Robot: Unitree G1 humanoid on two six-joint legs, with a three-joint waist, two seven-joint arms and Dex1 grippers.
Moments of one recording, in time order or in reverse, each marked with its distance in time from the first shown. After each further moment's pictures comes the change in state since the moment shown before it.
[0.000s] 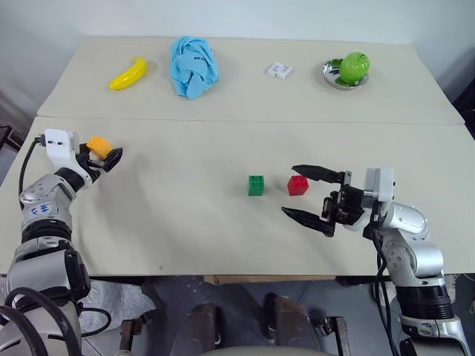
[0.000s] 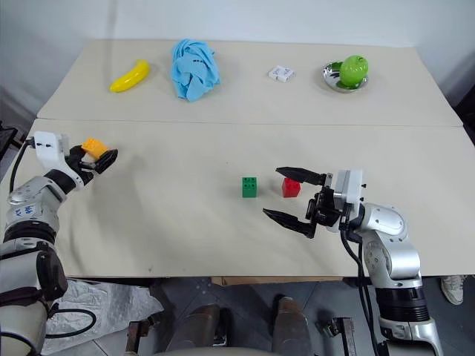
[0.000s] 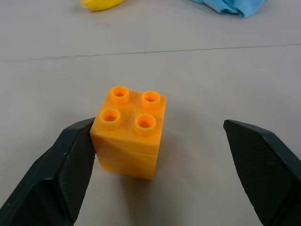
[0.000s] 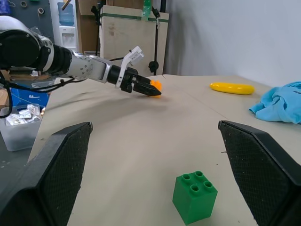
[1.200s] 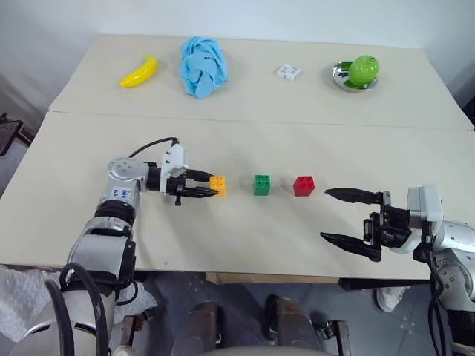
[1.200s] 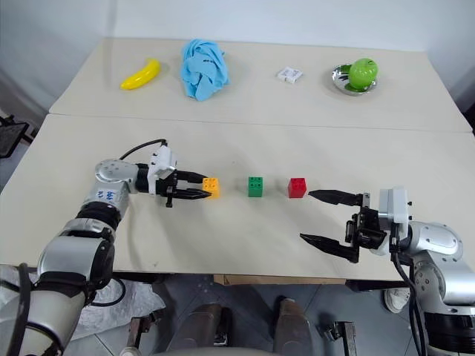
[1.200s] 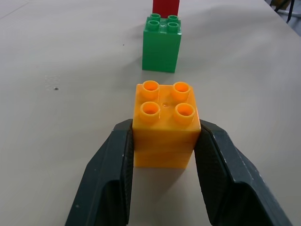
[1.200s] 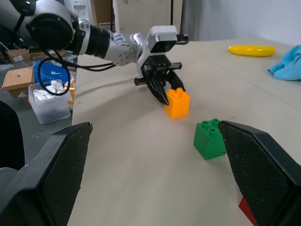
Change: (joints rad) left arm -0.152 -0.289 -0.340 -0.010 0.113 -0.254 -0.811; right arm 0.200 -0.203 -0.161 -0.037 0.108 0.073 0.145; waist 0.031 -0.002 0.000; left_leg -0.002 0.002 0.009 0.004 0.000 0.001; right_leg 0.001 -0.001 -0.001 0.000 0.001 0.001
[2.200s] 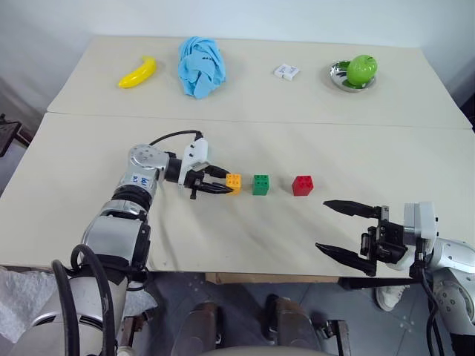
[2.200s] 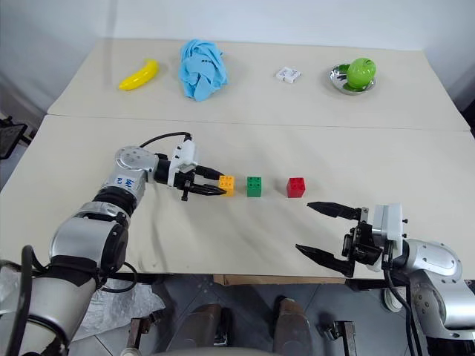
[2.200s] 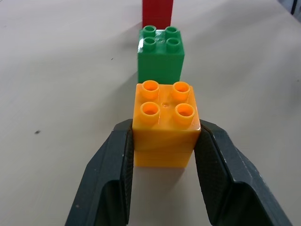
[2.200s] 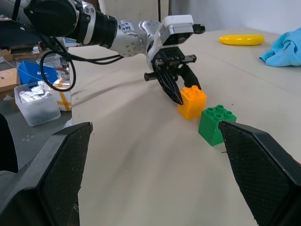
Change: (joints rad) left arm -0.107 -0.040 -0.013 0.097 0.115 -0.030 0.035; right arm 0.141 0.020 -0.002 -0.115 -0.001 -0.014 -0.102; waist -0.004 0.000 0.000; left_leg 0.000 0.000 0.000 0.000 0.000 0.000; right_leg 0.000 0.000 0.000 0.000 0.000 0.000
